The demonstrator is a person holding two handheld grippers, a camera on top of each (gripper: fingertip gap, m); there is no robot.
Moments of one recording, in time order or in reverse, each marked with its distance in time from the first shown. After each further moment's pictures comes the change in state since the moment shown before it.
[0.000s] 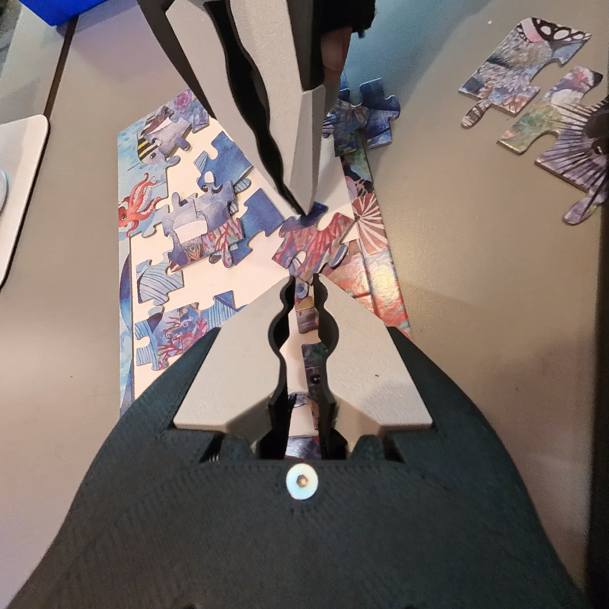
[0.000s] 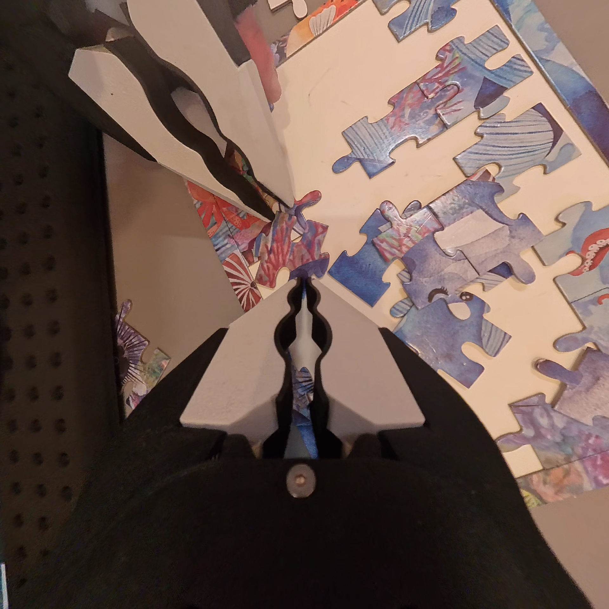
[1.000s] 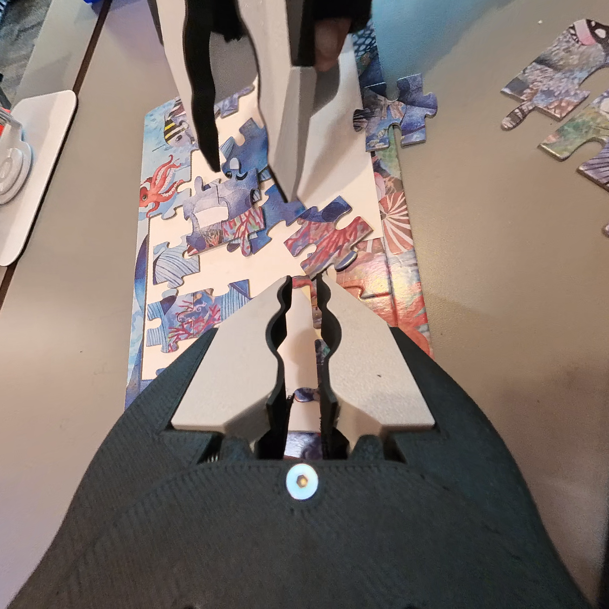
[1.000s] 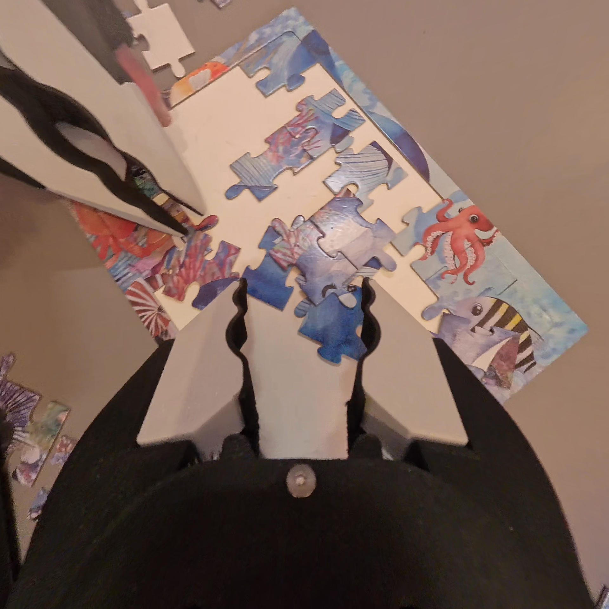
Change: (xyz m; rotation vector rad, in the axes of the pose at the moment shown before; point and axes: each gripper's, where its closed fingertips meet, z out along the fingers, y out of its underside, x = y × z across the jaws) left arm -0.011 0.005 0.000 -0.007 -0.061 -0.061; right arm 0.057 -0.010 -0.017 0.133 0.268 0.022
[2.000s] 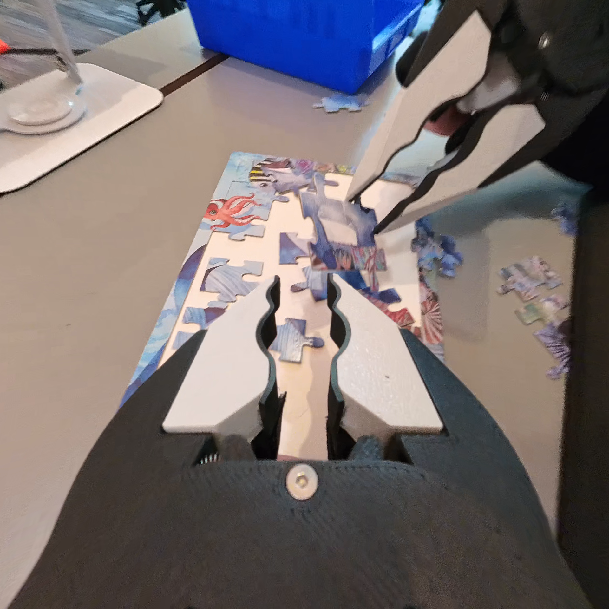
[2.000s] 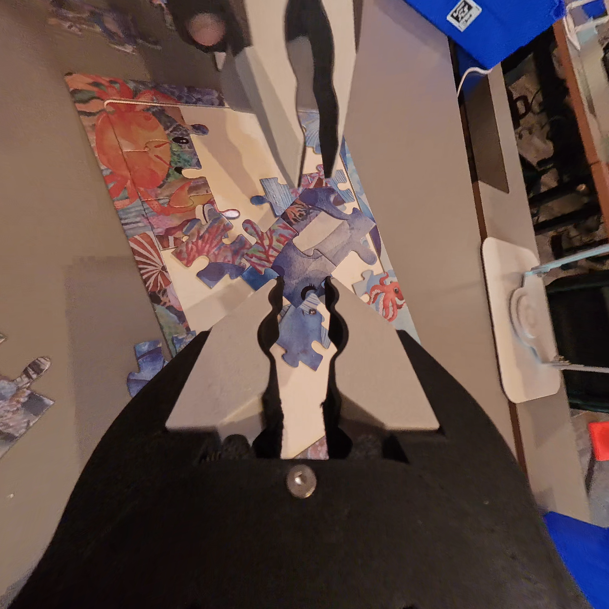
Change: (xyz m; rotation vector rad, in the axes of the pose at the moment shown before) left arm -0.061 -0.026 -0.014 0.241 0.063 -0.465; right arm -0.016 -0.022 -0.038 0.110 0.203 -0.524
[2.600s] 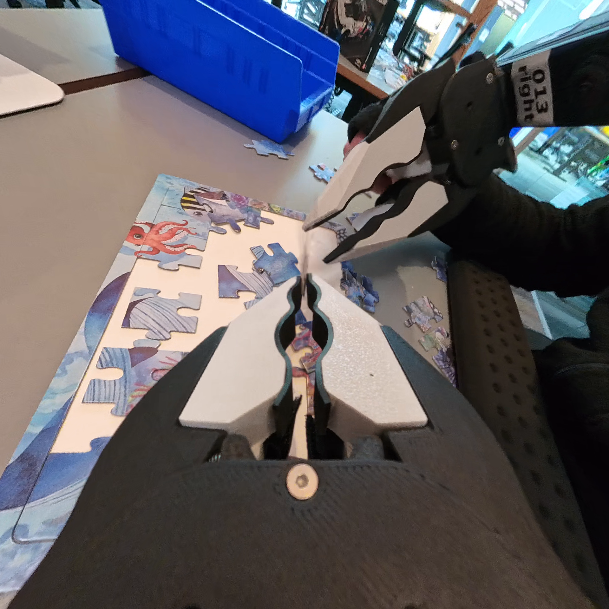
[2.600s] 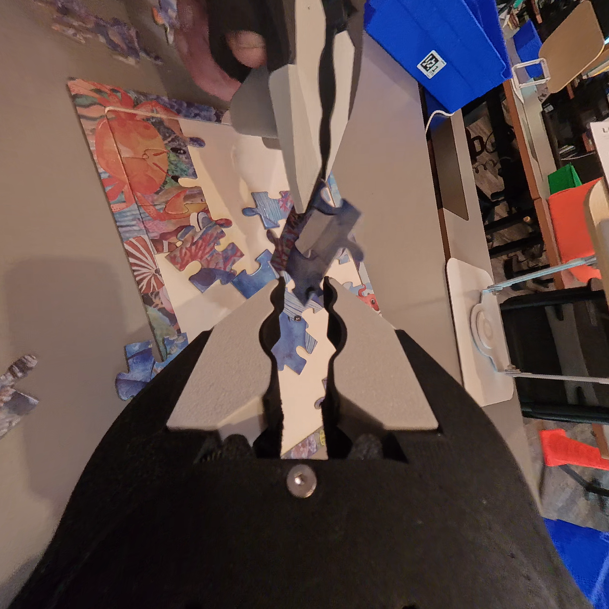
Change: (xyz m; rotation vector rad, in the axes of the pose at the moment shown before) left arm 0.025 -0.025 0.002 0.100 0.286 -0.193; right arm 0.006 -0.011 -0.010 0.050 0.069 -0.072
